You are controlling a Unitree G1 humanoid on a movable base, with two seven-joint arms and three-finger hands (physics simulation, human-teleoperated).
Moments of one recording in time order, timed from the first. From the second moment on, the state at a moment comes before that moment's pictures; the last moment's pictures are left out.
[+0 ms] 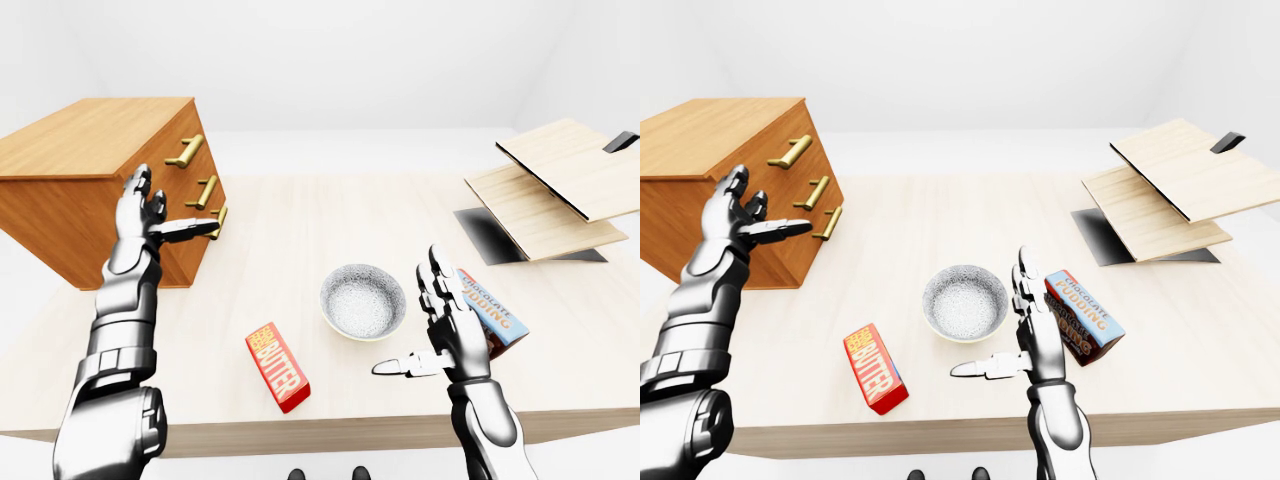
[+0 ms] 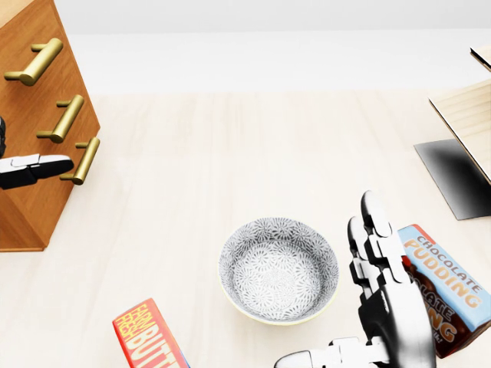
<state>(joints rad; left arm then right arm) -0.71 0.48 0.25 0.66 -0.27 0.09 -0.04 0.31 -0.01 0.06 -0.47 0.02 0.00 0.09</state>
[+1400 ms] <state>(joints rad) -0.05 0.06 -0.05 -0.60 0.25 0.09 -0.16 0.31 -0.01 0.04 -0.48 0.04 0.01 0.11</state>
